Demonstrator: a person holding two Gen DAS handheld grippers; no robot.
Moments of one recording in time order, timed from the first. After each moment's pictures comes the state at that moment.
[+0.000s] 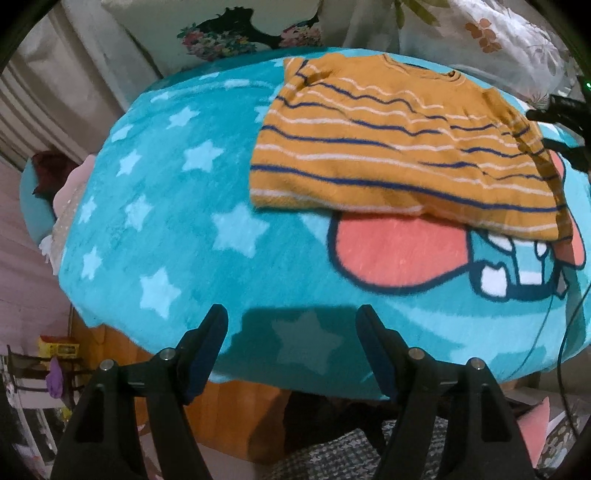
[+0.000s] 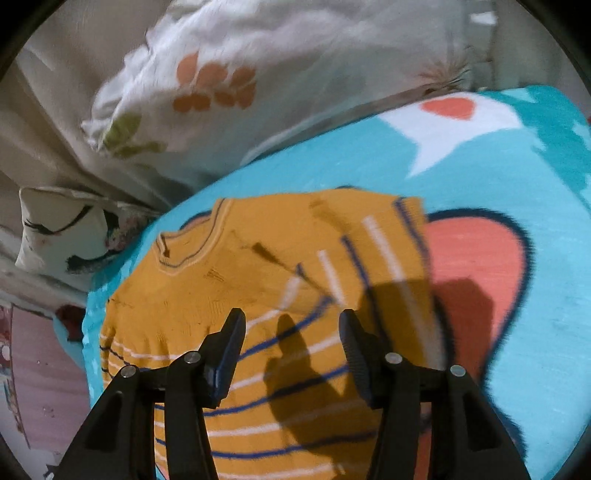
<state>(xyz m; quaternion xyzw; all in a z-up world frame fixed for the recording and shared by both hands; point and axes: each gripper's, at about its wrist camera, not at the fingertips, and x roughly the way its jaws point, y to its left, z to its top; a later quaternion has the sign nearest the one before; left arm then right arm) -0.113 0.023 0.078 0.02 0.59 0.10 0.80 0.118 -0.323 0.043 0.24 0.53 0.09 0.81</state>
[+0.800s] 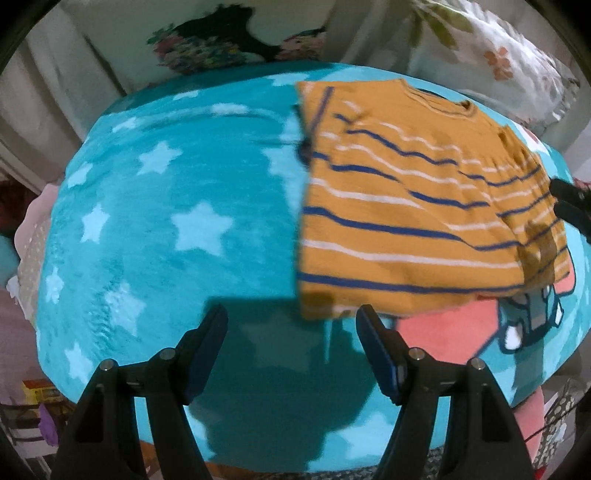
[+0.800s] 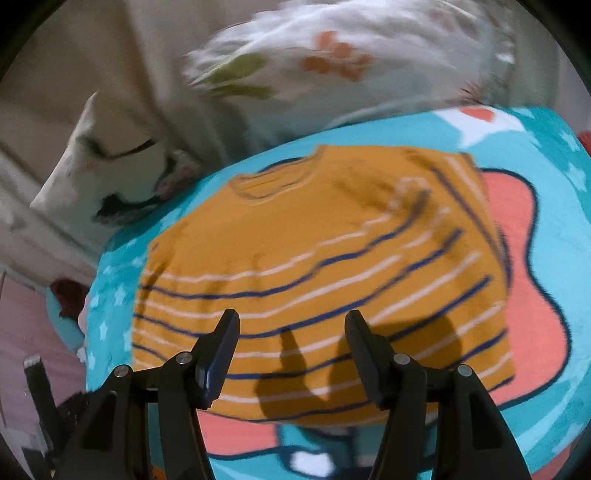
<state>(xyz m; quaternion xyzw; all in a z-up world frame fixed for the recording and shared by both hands) -0.029 0.111 0.066 0.00 0.59 0.02 0.81 0.030 -0.203 0.089 0.18 0.51 0.11 0.83</state>
